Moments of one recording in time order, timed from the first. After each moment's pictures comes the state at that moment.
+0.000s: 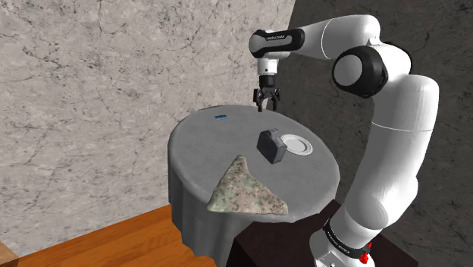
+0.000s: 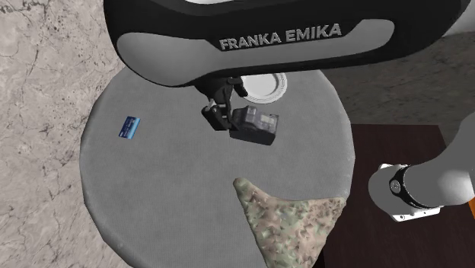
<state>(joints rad) -0.14 0.34 -0.16 -1.53 0.06 1.38 -0.10</state>
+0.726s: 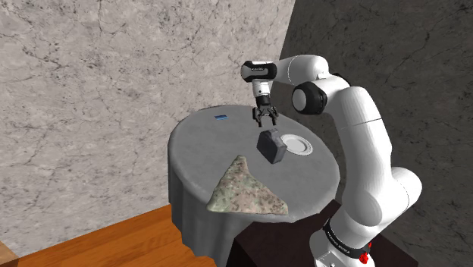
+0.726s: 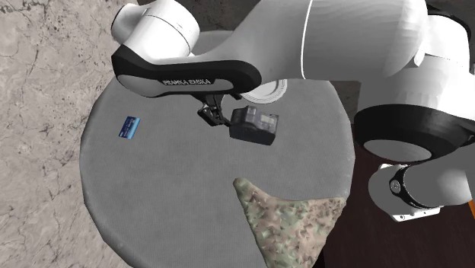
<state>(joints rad) -0.24 0.85 -0.17 -1.06 0.06 1.14 -0.14</state>
